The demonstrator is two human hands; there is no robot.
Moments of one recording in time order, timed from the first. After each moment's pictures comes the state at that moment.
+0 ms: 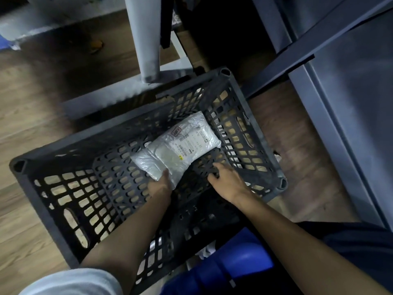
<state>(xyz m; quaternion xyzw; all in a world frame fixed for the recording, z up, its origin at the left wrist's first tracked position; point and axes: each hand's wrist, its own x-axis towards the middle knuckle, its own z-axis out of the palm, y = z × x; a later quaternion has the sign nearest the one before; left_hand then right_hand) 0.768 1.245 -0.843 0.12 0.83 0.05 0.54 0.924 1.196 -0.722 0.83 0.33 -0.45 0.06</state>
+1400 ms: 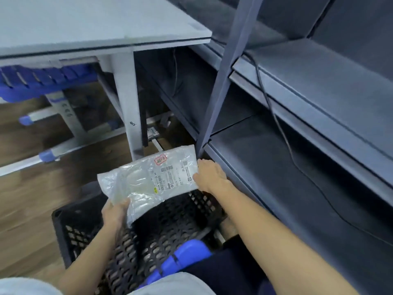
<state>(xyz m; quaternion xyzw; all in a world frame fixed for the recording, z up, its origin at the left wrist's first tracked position) 0.721 1.274 -0.635 0.30 0.65 0.35 0.61 0.959 1.202 -0.483 0.84 0.52 -0.18 0.01</state>
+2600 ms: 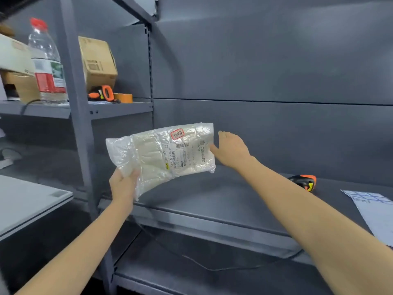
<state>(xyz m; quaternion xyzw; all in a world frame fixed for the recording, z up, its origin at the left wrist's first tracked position) 1.022 1.219 -0.227 0.56 0.17 0.43 0.69 1.140 0.985 -0.131 0.92 0.26 0.25 -0.15</state>
